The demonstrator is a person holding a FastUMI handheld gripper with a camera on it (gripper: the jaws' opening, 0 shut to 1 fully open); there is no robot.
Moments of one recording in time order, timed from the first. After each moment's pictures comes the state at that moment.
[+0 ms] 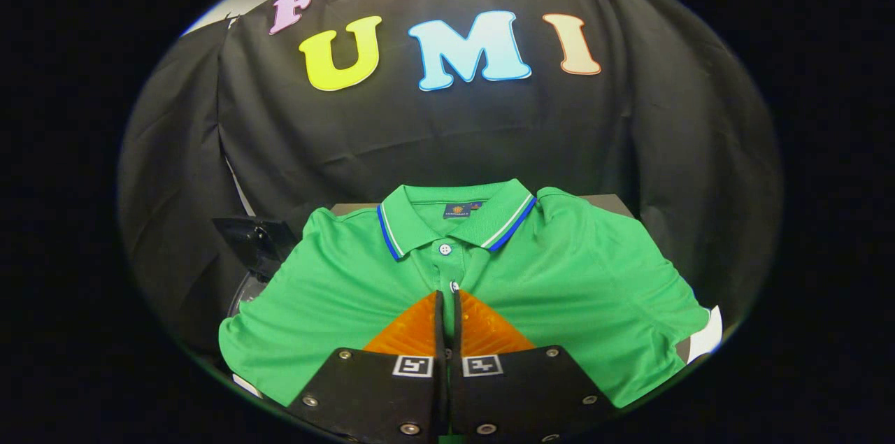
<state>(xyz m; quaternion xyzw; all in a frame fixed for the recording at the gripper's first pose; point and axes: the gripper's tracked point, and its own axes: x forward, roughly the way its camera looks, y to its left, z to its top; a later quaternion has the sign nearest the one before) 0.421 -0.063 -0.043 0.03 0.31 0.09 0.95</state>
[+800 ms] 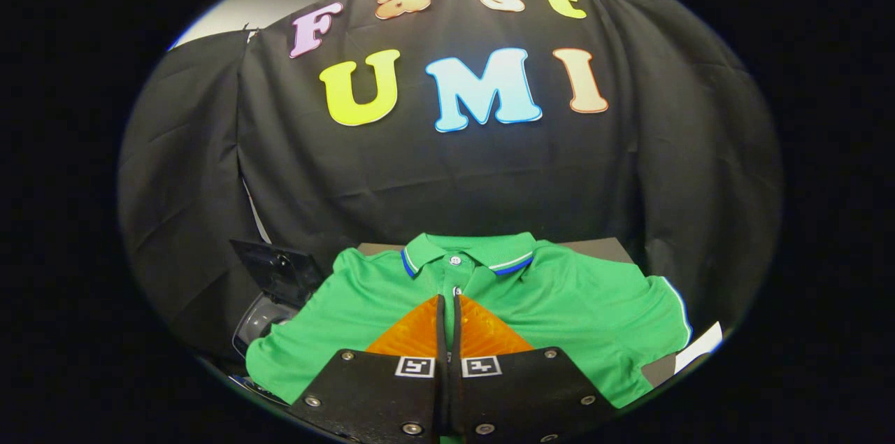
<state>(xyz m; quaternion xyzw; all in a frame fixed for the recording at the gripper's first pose) 0.423 -0.044 0.023 0.03 0.22 0.11 0.97</state>
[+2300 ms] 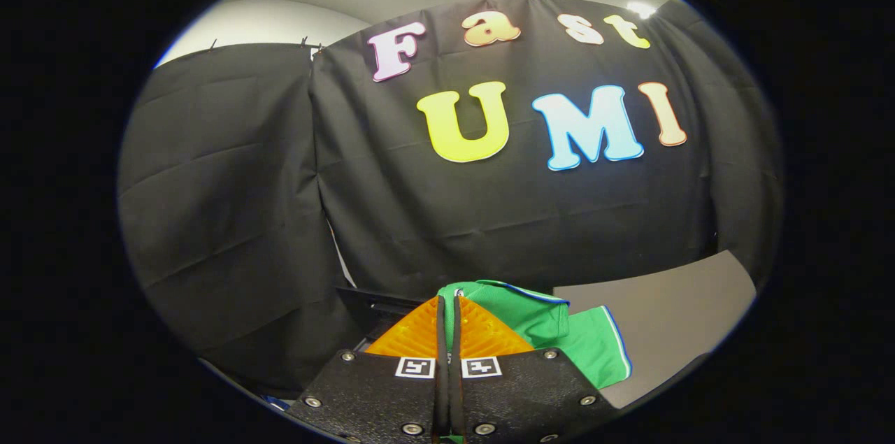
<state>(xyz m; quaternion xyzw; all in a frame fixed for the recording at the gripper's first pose) 0.386 0.240 0.083 0.06 0.15 0.20 0.96</state>
